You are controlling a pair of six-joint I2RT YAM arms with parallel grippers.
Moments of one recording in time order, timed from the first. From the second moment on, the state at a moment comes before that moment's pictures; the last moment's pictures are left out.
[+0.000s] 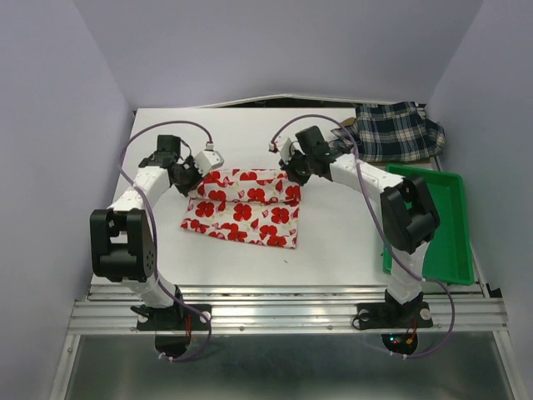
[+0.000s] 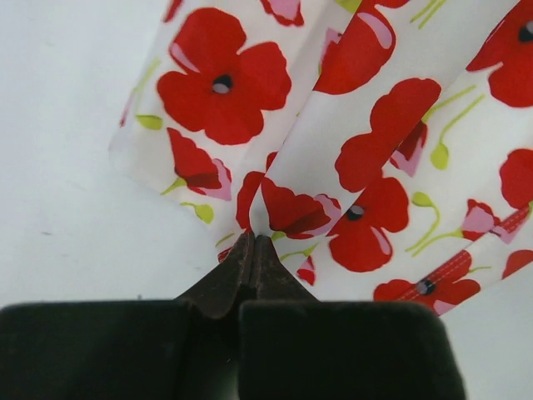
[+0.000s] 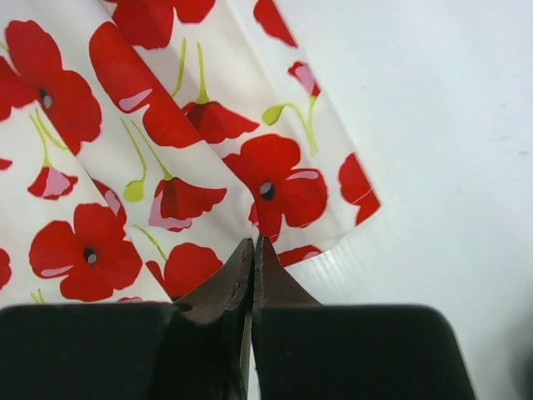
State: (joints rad) left arm -0.04 1.59 1.09 -0.55 0.33 0.90; right arm 0.53 1.94 1.45 -0.37 -0.27 -0.45
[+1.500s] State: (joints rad) left arm -0.05 1.53 0.85 -0.57 0.32 0.83; right arm 0.57 2.10 1.49 -0.28 -0.14 -0.43
